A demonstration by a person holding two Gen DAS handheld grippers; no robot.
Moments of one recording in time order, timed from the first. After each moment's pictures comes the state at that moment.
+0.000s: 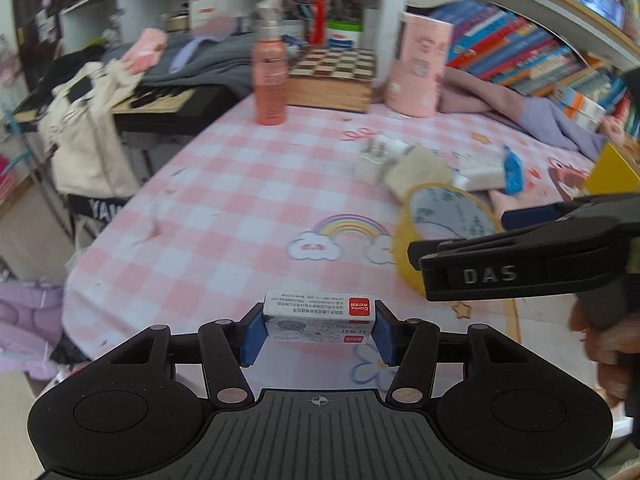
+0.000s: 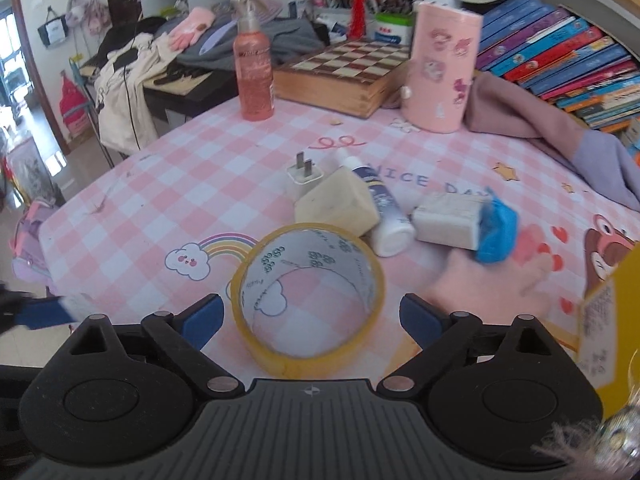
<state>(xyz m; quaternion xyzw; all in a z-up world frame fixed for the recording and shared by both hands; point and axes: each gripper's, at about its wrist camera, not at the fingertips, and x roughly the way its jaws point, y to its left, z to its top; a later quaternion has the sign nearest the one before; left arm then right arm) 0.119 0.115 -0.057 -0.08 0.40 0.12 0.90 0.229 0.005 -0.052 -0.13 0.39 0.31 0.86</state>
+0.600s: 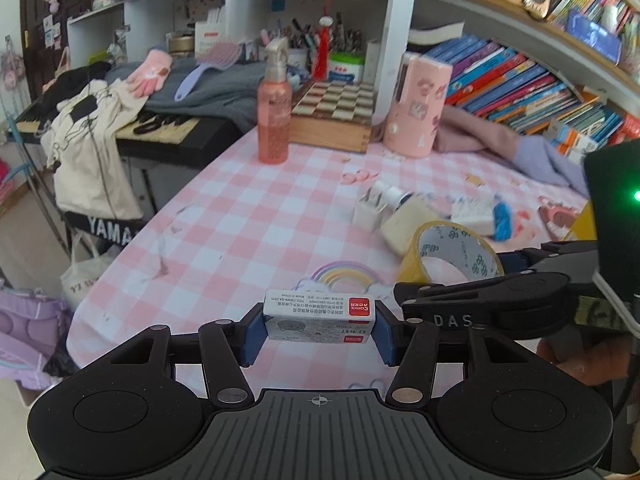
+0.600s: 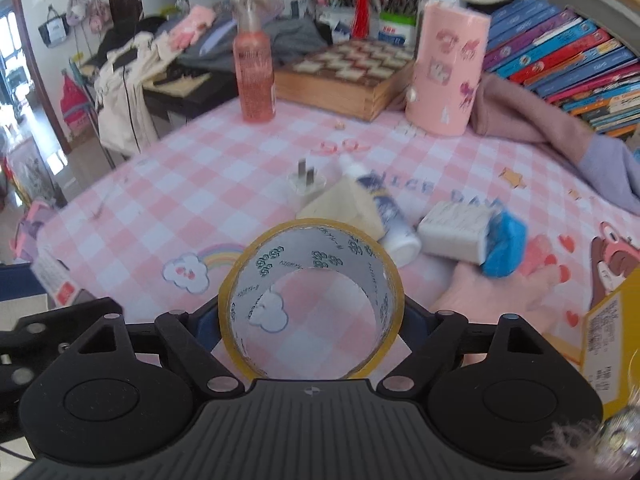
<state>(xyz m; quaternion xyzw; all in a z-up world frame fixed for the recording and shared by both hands) 0.122 0.121 -0.027 -0.09 0.36 0.10 0.92 0.231 0.003 -0.039 -0.12 0.38 0.31 0.86</state>
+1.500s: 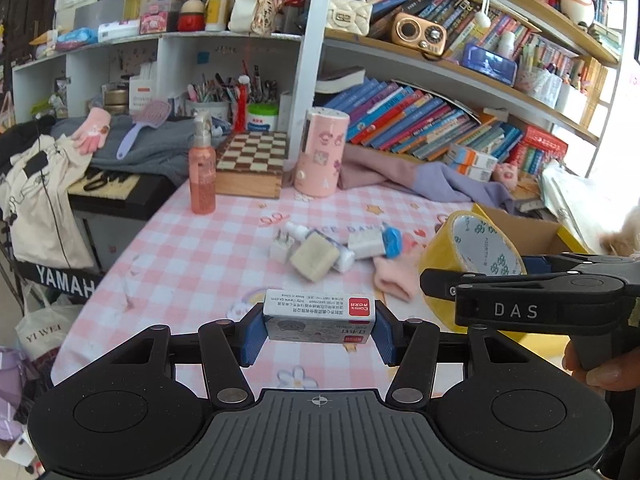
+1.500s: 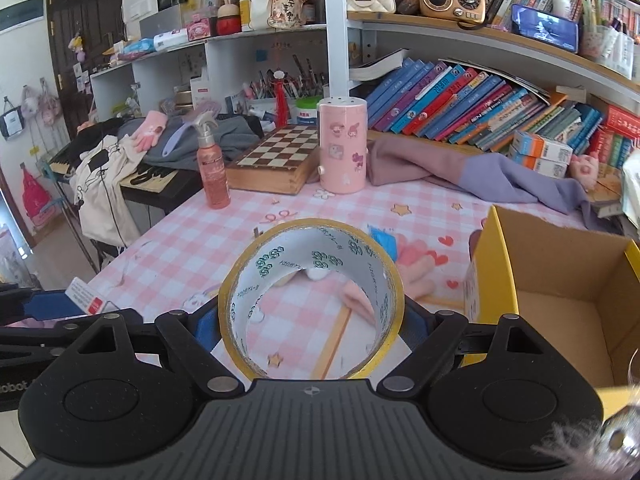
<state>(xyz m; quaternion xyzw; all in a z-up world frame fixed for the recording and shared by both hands) 0.051 0.095 0.026 -0.08 0.31 -0.02 0.95 0.118 -0.078 0.045 -0.04 0.31 0.21 0.92</state>
